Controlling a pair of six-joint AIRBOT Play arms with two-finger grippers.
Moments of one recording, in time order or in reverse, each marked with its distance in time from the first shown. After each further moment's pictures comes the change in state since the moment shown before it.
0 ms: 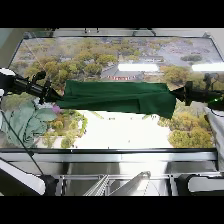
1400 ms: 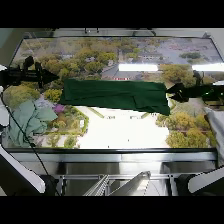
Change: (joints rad) left arm 0.072 -0.209 0.351 -0.344 0.109 -0.031; right arm 0.054 -0.280 0.302 -0.296 0.045 -0.035
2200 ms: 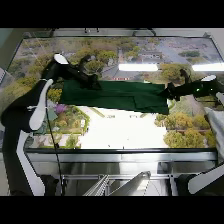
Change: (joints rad) left arm -0.579 0.037 -0.029 0.393 0.245 0.085; right arm 0.094 -0.017 0.089 0.000 0.103 0.083
